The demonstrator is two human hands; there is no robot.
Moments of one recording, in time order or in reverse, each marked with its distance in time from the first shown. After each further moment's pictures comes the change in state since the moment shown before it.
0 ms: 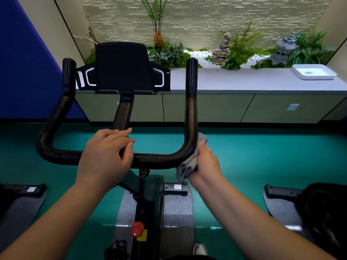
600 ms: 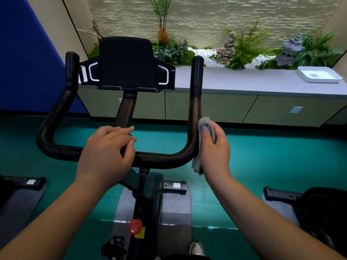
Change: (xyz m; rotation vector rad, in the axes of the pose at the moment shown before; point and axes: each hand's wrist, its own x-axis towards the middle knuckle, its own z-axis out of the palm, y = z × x) left_hand 0.000 0.003 -0.004 -0.002 -0.028 -0.015; right_hand 0.015 -0.015 -0.006 -0.681 -0.002 -0.671
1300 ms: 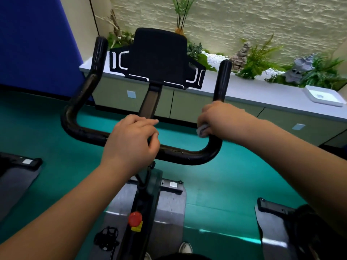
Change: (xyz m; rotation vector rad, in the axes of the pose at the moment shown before) left_hand 0.000 -0.005 0.001 -0.090 0.020 -0.002; right_hand 0.063 -0.082 0.032 -1.641 -0.901 -0.788
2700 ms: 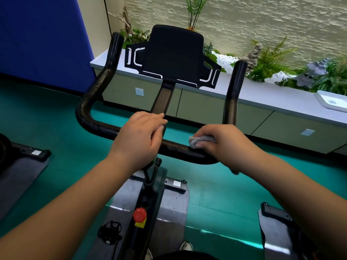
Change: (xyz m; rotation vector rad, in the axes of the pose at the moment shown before) left_hand -0.005 -0.016 -0.004 -0.114 0.025 0.005; right_hand -0.046 -0.061 0.000 0.739 0.146 0.158
